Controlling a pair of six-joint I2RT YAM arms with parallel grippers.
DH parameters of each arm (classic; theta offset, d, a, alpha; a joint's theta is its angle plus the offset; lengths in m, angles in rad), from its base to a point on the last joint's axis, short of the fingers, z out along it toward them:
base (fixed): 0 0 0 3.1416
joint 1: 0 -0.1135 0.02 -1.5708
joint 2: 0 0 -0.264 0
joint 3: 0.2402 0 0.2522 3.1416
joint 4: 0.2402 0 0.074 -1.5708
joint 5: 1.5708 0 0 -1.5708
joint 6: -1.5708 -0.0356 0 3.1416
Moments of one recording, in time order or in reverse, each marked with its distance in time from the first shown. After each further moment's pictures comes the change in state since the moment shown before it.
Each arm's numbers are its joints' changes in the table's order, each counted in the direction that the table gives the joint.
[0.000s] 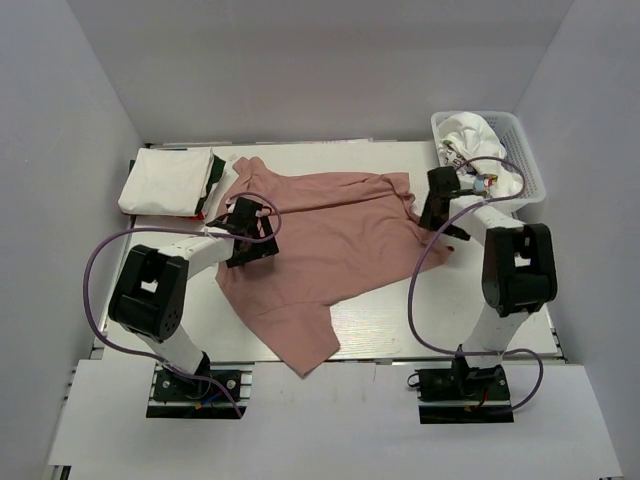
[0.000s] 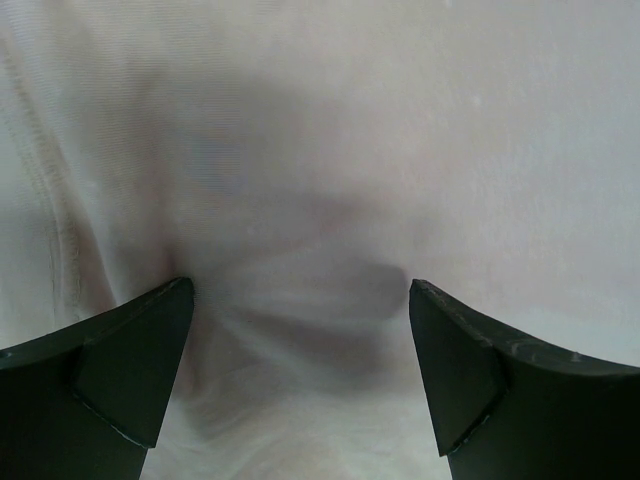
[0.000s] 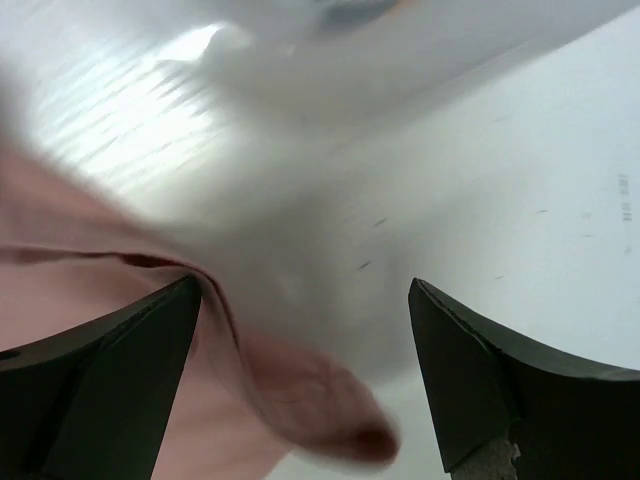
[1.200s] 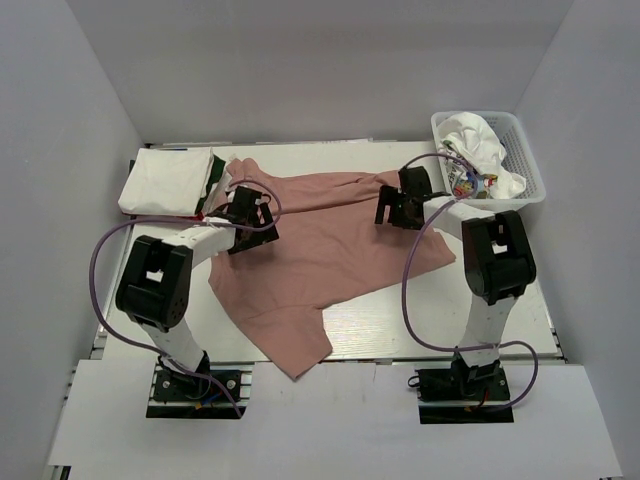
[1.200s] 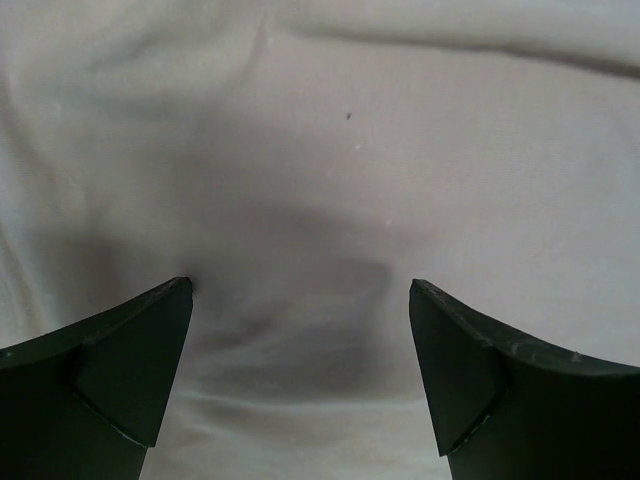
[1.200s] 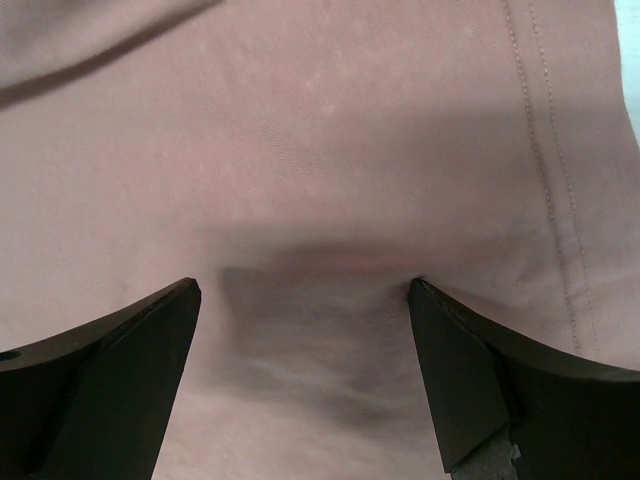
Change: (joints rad) left arm -0.026 -0.074 0.111 -0.033 -0.043 -0.018; right arm -0.106 -0.159 0.082 -0.241 -0.443 0.052
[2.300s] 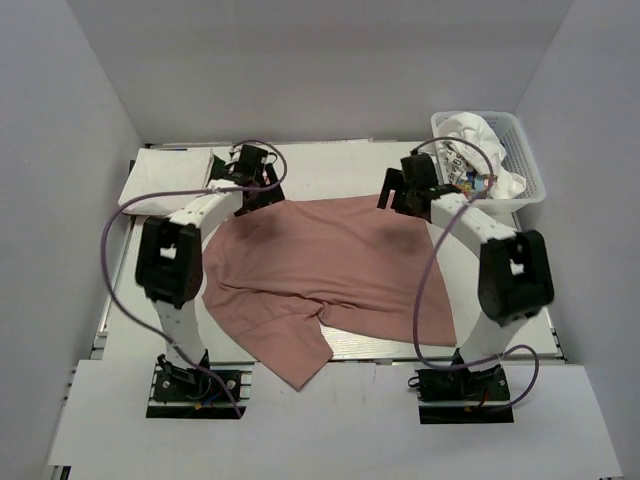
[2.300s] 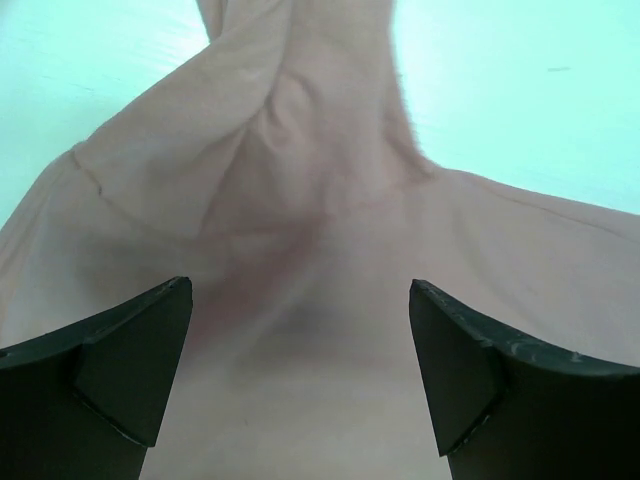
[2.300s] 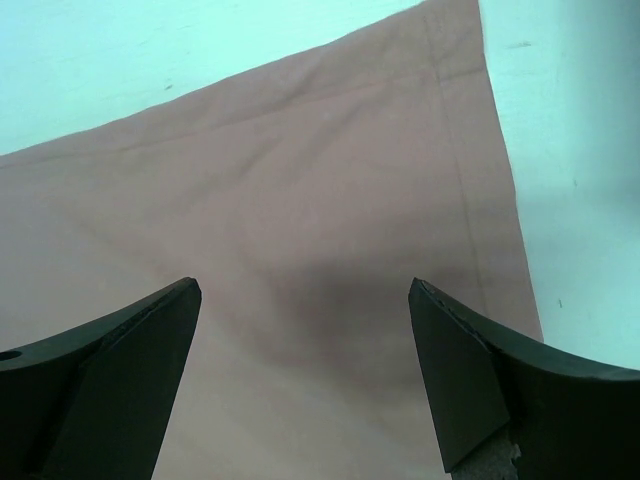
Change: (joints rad) left arm -0.020 -0.158 0.422 0.182 -0.016 0.005; right arm -0.040 0.235 -0.018 0.068 0.155 -0.096
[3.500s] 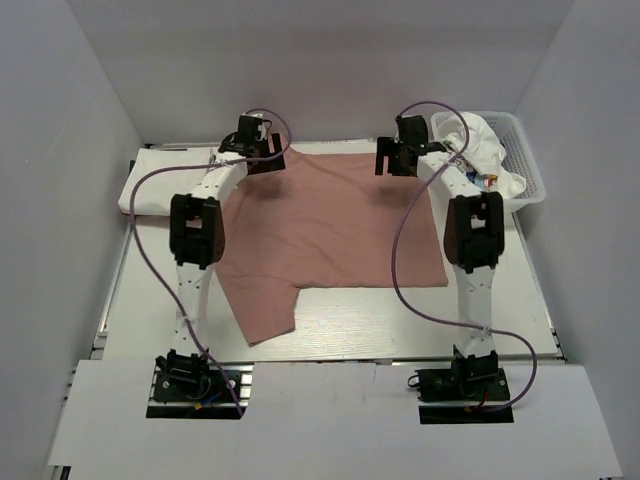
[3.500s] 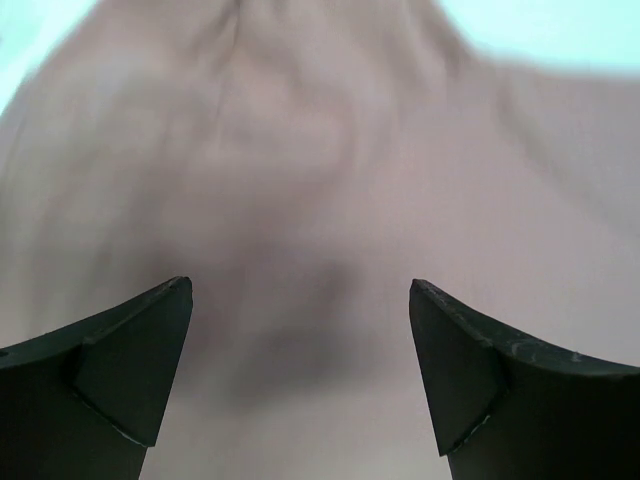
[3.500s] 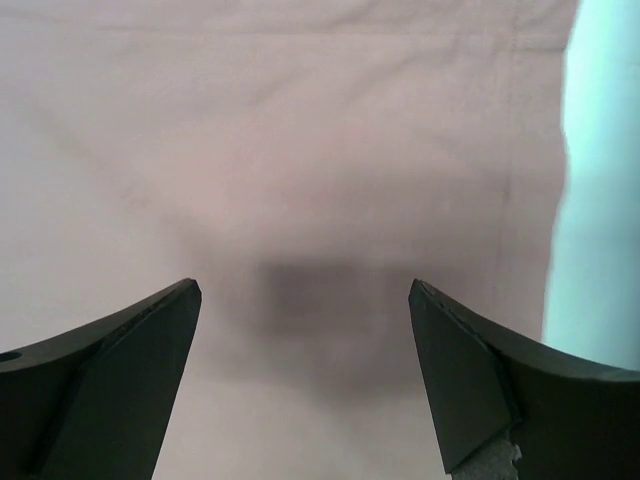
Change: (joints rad) left arm -0.105 -0.665 0.824 -0.012 0.196 -0.291; right arm 0.103 -0.652 0.798 0.159 -0.129 0.260
